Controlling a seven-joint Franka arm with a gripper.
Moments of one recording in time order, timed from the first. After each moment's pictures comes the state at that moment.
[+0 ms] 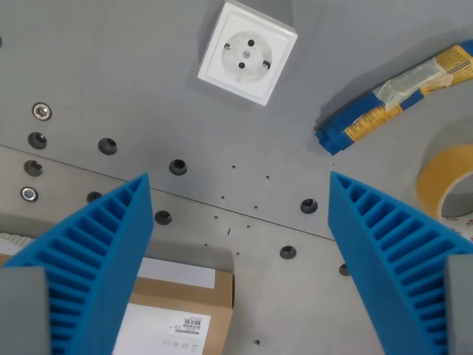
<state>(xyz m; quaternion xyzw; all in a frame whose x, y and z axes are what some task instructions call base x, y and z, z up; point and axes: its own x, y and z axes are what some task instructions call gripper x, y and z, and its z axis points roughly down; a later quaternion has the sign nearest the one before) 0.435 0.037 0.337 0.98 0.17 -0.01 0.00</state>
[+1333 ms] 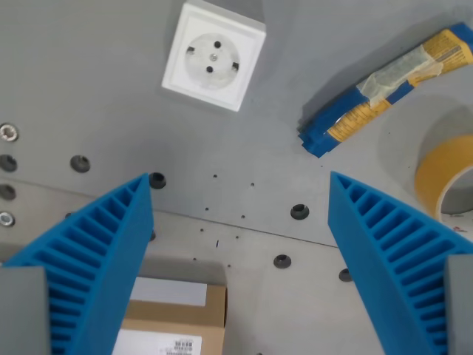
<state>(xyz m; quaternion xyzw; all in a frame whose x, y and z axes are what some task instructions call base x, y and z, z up) 0.444 0.010 0.301 0.99 0.13 -0.02 0.00</state>
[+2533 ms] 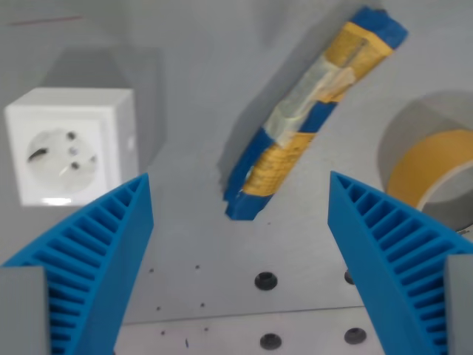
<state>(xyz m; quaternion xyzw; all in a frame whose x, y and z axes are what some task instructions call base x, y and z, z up) 0.460 -0.073 0.214 1.00 -0.04 0.01 0.00</state>
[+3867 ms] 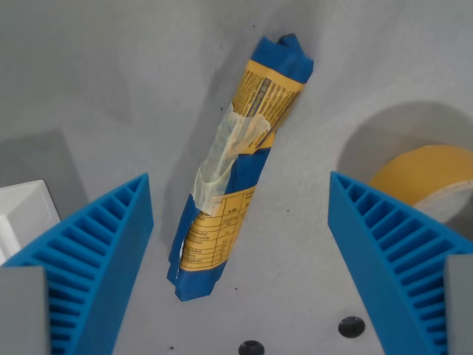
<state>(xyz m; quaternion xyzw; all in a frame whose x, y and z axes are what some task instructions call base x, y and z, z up) 0.468 -0.112 0.168 0.99 -0.13 0.02 -0.01</state>
